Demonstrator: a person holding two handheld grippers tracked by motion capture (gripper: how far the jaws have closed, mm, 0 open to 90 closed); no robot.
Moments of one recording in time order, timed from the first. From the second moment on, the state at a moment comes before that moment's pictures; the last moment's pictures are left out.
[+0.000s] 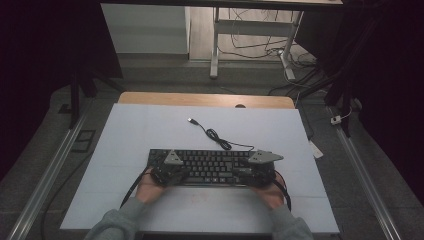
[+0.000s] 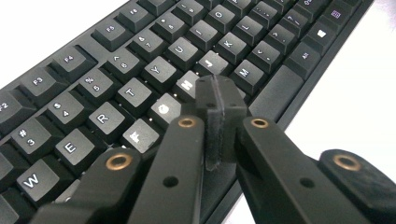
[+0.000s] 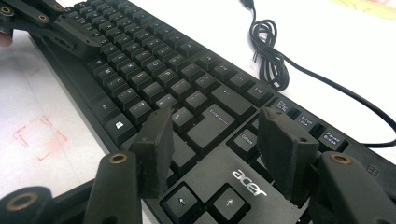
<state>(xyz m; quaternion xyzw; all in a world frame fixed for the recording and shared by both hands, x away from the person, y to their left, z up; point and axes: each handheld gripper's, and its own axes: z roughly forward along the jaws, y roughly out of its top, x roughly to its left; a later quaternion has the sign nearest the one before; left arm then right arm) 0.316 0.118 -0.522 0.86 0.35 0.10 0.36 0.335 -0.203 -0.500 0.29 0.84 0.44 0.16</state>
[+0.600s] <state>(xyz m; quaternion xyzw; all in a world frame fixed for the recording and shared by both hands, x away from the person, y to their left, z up) 0.306 0.160 -0.491 0.82 0.39 0.14 0.40 0.335 -0.204 -0.500 0.29 0.84 0.44 0.16</state>
